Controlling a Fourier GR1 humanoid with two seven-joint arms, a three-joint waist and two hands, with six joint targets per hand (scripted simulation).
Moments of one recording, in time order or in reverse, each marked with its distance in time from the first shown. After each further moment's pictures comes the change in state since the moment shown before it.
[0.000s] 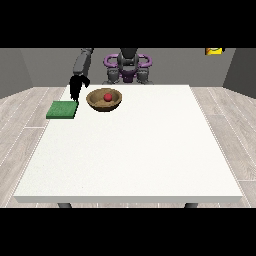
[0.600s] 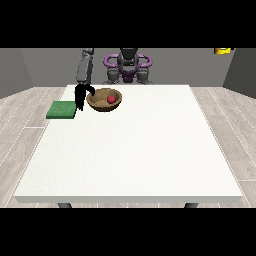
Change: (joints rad) left arm 0.084 0.101 0.057 -0.099 0.123 -0.081 0.043; right arm -0.112 0.010 0.003 0.283 0.027 0.001 -0.204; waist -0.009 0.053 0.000
